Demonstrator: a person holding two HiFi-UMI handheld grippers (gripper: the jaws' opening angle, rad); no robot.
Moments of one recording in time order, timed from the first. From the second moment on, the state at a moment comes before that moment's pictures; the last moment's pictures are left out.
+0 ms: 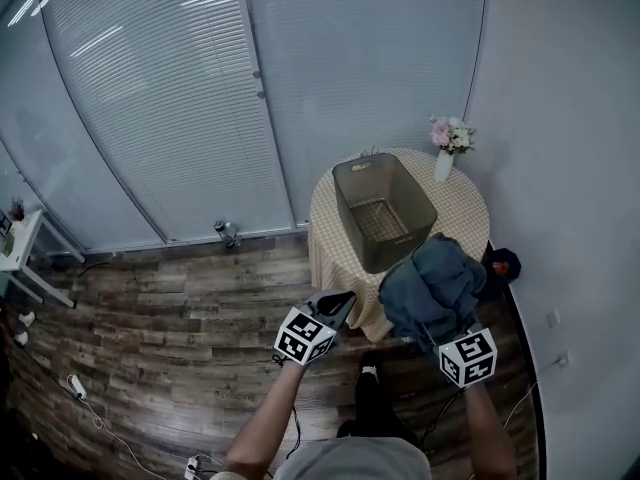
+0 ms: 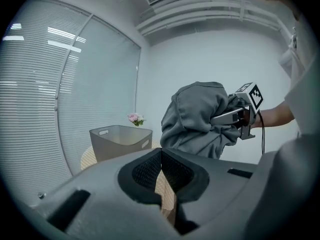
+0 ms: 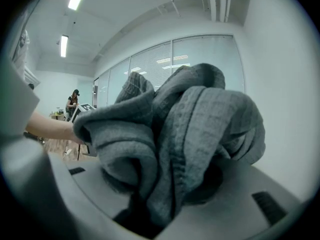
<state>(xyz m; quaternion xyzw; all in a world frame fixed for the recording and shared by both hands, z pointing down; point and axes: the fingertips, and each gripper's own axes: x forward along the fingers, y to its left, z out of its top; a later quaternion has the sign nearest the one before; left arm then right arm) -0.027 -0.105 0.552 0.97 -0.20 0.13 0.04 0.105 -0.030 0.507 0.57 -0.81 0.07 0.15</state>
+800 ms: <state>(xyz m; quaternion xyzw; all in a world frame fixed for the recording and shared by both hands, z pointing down) 0.043 -0.322 0.506 0.96 -0.24 0.12 0.02 0.149 -0.239 0.482 0.52 -0.83 0.03 0.17</state>
